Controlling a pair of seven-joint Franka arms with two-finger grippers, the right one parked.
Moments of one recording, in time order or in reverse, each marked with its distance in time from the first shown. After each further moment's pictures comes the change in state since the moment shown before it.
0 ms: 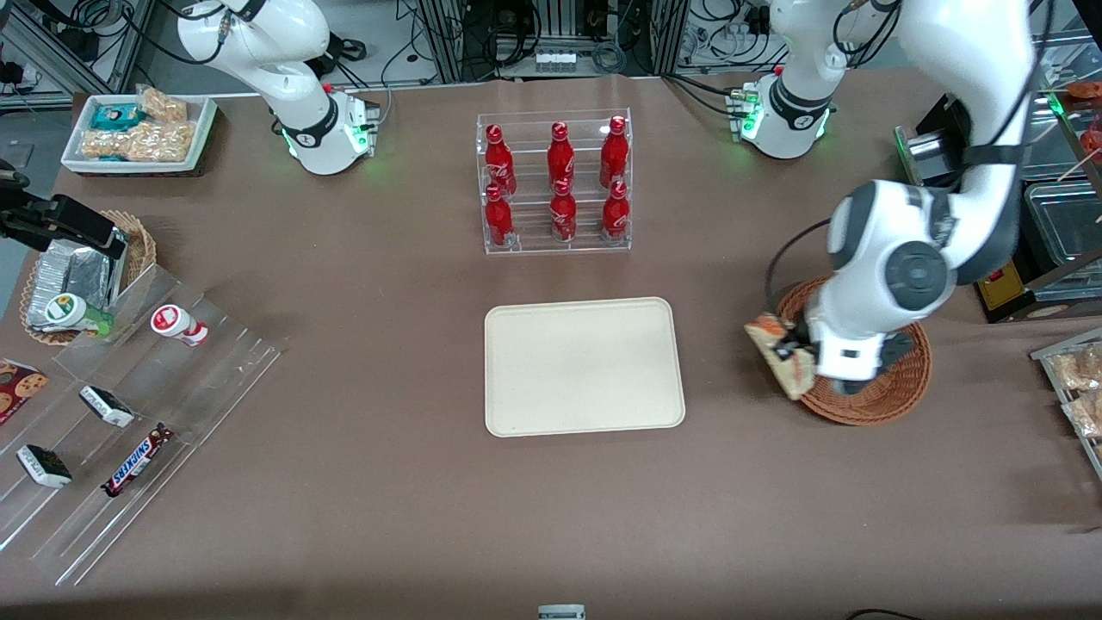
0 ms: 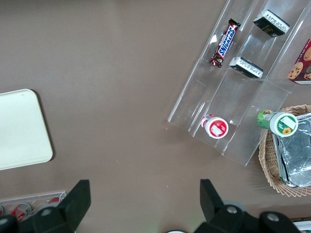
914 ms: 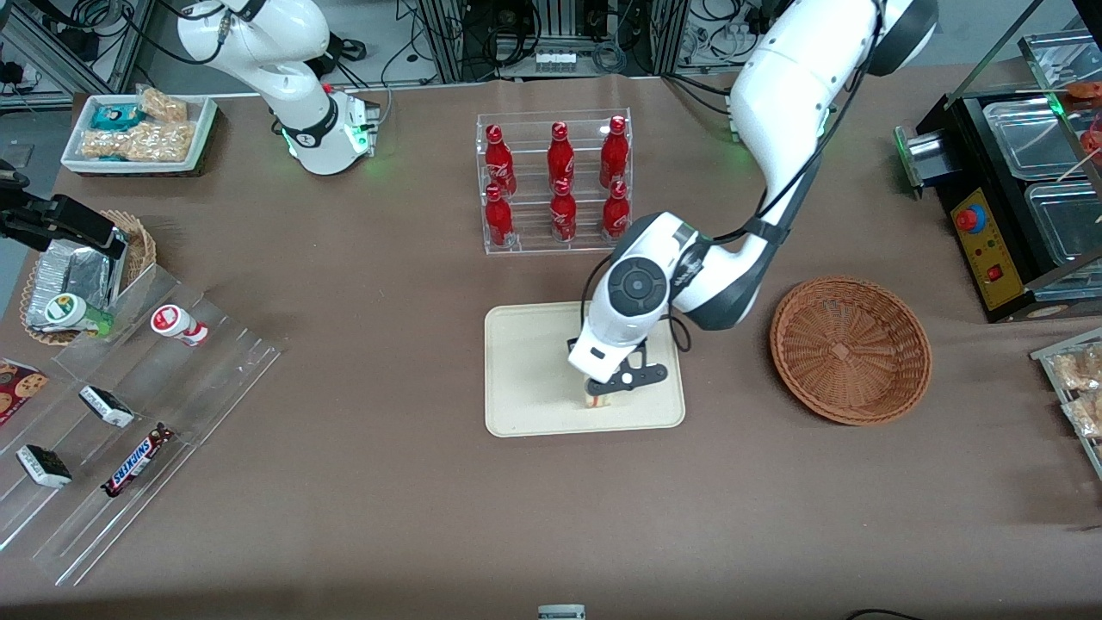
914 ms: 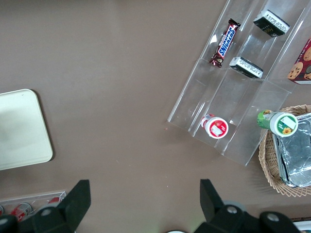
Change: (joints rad) arm -0.366 0.387 -0.009 0.382 0.001 0.116 0.023
